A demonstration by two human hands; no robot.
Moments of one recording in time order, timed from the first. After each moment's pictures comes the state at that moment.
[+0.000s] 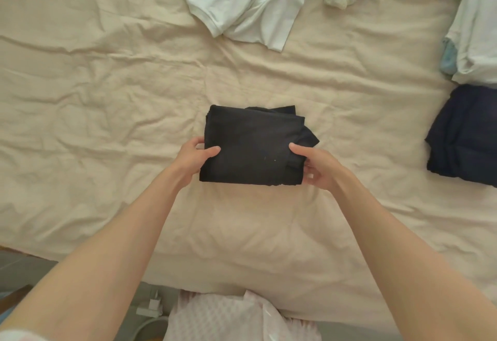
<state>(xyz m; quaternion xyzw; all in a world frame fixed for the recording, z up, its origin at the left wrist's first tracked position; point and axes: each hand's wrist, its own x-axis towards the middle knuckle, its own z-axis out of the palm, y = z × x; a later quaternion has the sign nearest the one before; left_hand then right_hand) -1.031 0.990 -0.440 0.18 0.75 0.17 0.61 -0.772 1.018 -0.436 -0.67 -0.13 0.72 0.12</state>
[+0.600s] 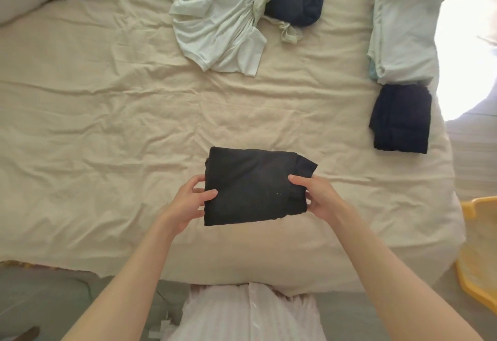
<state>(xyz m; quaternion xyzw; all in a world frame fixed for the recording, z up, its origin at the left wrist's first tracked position) -1.028 0.894 -0.328 0.22 0.68 0.17 0.68 -0.757 0.915 -0.338 -0.69 -0.12 0.68 0.21</state>
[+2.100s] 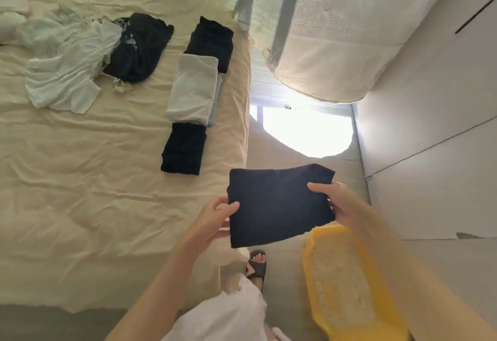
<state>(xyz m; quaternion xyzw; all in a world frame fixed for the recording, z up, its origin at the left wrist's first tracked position) -0.381 0.834 -0.219 0.28 0.60 0.23 0.71 -0.120 0.866 -0.162 -0.72 -0.24 0.60 0.25</state>
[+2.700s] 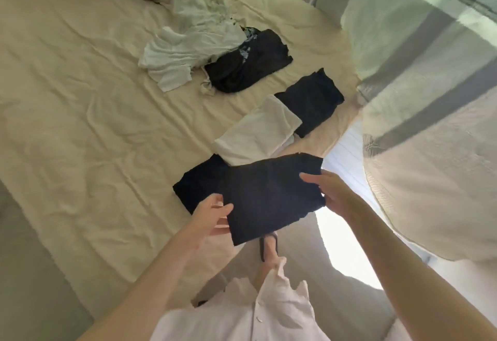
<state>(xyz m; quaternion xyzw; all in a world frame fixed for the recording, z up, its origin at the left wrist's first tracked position) -0.364 1.032 -0.222 0.02 0.69 0.45 0.56 -0.205 1.246 -0.182 -0.56 -0.47 0.68 0.00</state>
